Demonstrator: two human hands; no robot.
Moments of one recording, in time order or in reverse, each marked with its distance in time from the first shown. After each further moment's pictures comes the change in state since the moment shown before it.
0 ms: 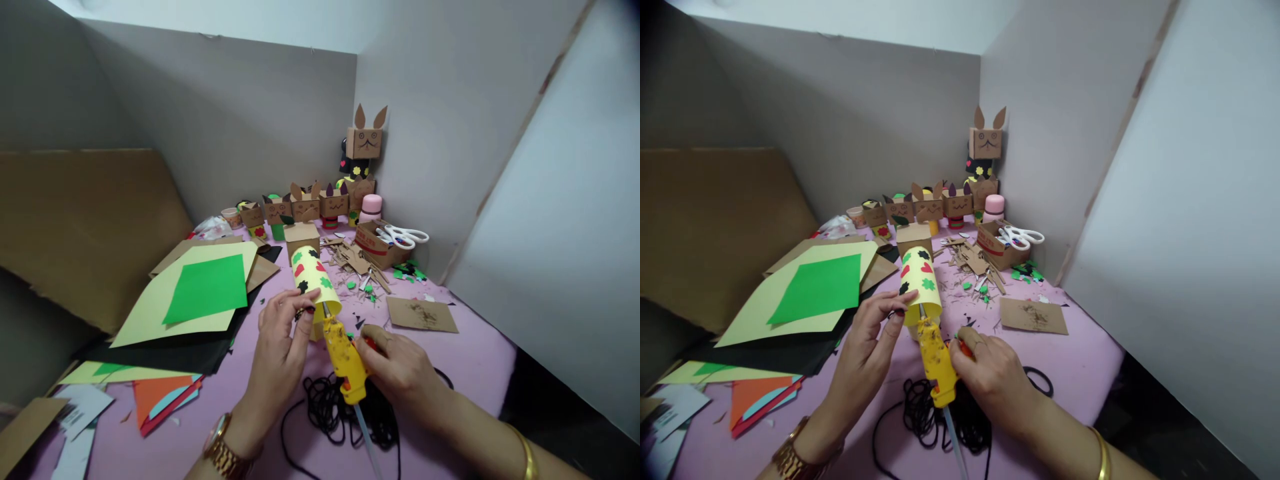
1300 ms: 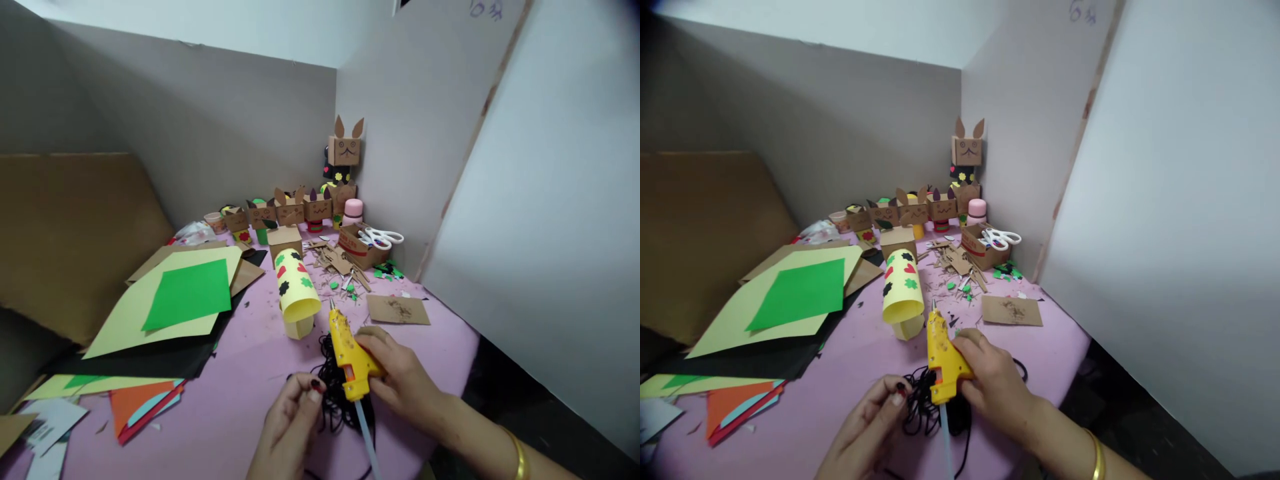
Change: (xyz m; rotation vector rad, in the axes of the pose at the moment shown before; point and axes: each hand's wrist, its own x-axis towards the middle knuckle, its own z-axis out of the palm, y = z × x) left_hand -0.077 0.038 0.020 -0.901 -0.238 -0.889; right_hand -0.020 0.000 -0.027 0.471 -0.127 0.317
